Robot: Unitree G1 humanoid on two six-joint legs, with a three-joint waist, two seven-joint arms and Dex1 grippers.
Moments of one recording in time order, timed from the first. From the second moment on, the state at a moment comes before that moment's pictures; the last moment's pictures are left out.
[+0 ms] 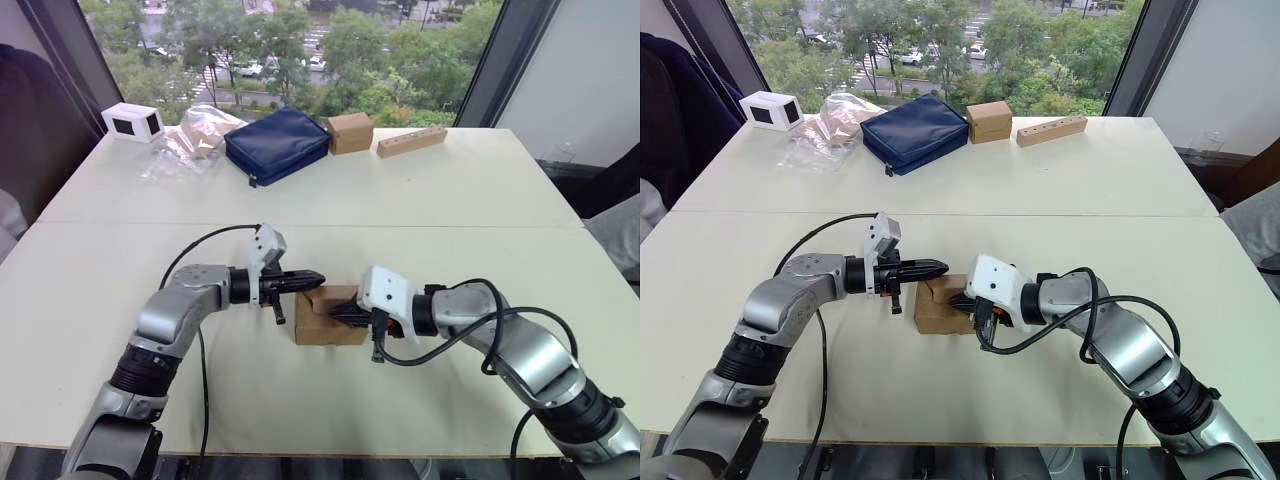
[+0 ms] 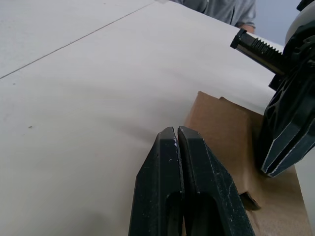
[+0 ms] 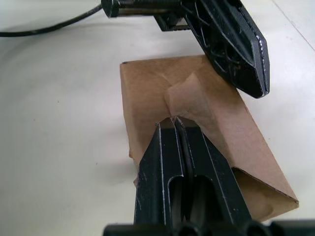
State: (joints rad) left arm -0.50 0.47 -0.14 -0.04 -0.46 0.60 -1.00; right arm -0.42 -0.69 0.35 -0.54 0.28 0.71 0.81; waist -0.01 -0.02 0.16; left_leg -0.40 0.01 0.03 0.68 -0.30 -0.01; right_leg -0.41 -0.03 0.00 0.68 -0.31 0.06
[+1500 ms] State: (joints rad) left arm -0.53 0.54 -0.10 -0.17 -0.50 0.61 -1.02; right arm -0.42 -0.65 0.14 -0.52 0.44 0.80 0.83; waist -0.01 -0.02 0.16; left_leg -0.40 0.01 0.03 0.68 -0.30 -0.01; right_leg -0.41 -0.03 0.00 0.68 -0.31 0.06
